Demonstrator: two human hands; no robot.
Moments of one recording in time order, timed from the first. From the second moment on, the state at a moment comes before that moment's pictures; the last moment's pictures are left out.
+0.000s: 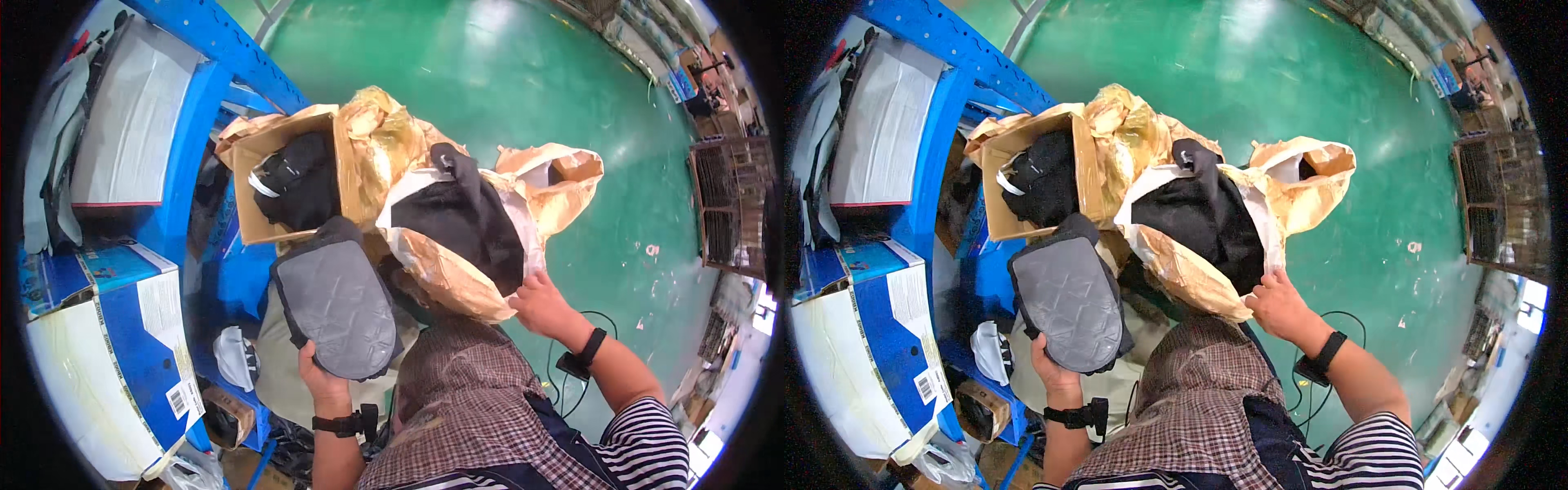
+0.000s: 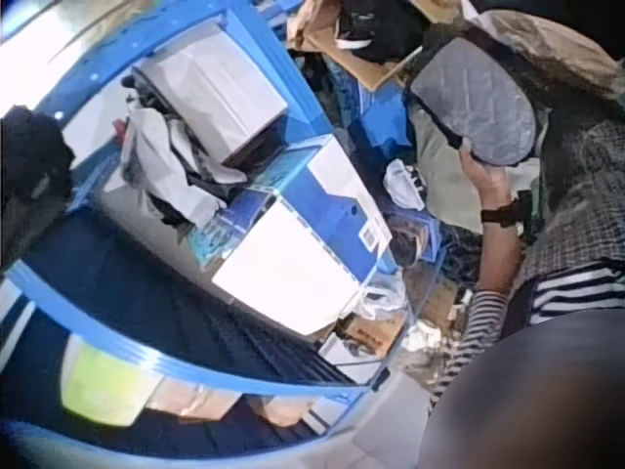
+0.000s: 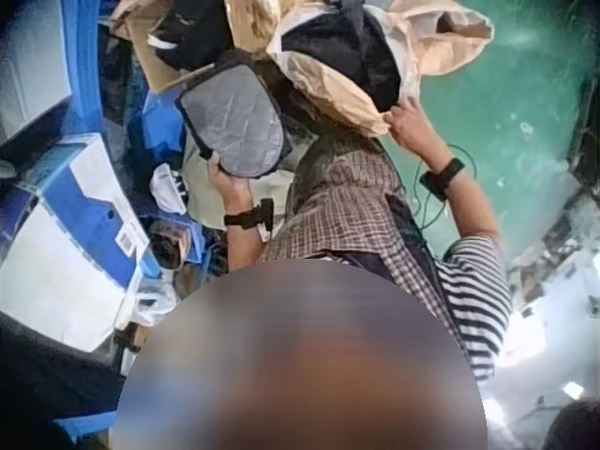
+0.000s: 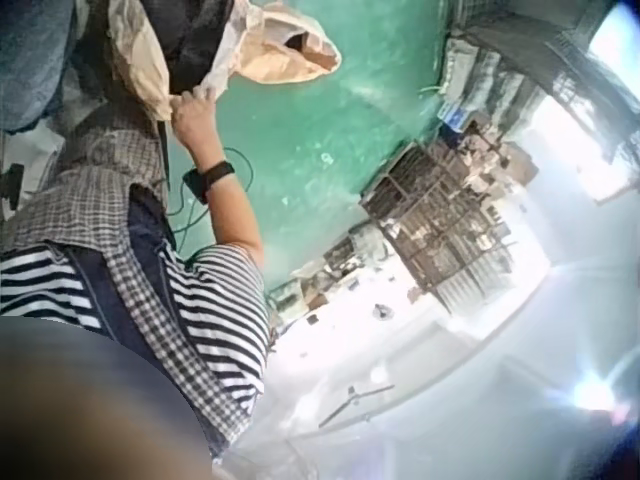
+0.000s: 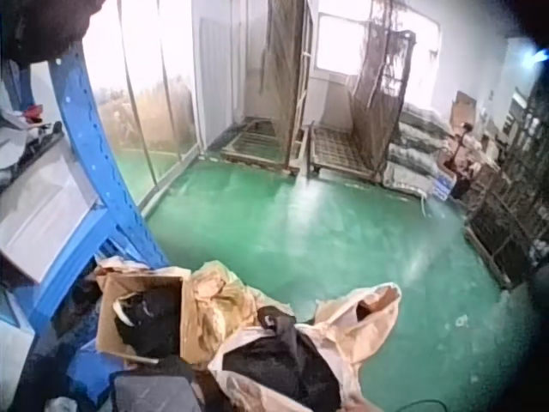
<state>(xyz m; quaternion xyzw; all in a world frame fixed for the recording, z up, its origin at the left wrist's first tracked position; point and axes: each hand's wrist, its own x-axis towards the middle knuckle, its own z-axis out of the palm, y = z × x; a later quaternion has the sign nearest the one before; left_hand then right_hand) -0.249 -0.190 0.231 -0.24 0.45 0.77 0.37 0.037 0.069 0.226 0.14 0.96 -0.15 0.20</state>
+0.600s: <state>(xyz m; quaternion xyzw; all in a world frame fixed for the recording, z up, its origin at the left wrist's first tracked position) -0.247 -0.177 0.250 -0.25 0.44 0.79 0.35 -0.024 0.101 0.143 0.43 0.88 -0.18 0.09</state>
